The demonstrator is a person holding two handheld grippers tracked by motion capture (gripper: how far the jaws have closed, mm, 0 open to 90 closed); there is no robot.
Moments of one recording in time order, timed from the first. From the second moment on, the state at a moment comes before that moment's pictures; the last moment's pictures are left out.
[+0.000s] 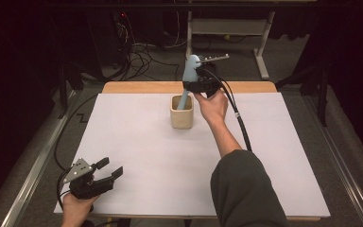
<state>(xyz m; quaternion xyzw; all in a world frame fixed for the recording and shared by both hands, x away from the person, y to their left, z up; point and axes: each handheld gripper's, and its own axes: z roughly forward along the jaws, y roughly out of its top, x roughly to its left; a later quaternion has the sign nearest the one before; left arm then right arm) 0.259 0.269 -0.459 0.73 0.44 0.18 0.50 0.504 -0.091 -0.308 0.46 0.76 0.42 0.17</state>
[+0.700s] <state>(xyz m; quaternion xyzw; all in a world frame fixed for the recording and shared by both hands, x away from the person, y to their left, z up) 0.258 0.270 -0.459 0.73 0.44 0.19 0.50 0.504 -0.085 -0.327 0.46 0.77 0.41 0.17</state>
